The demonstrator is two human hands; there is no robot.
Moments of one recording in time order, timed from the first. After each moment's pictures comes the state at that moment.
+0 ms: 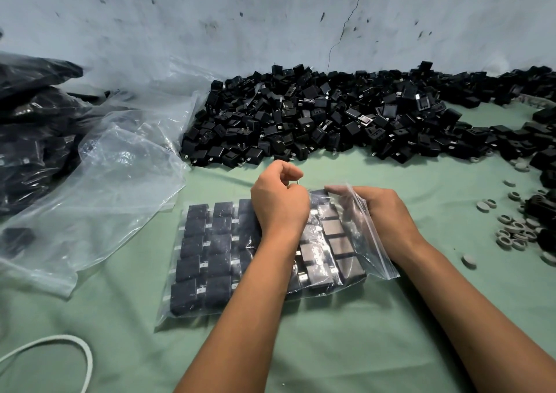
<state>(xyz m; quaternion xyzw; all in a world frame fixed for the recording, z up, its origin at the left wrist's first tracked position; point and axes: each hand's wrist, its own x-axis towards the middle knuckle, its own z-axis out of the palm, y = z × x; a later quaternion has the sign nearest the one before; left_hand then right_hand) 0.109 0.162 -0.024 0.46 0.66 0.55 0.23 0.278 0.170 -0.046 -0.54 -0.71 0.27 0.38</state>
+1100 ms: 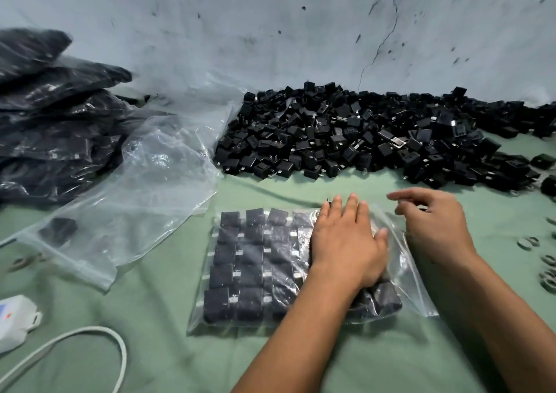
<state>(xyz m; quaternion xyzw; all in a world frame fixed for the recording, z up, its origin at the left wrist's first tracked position) 0.138 0.154 -0.039 0.76 0.64 0.07 0.04 0.286 0.191 -0.024 -0.60 -0.63 0.22 0.44</state>
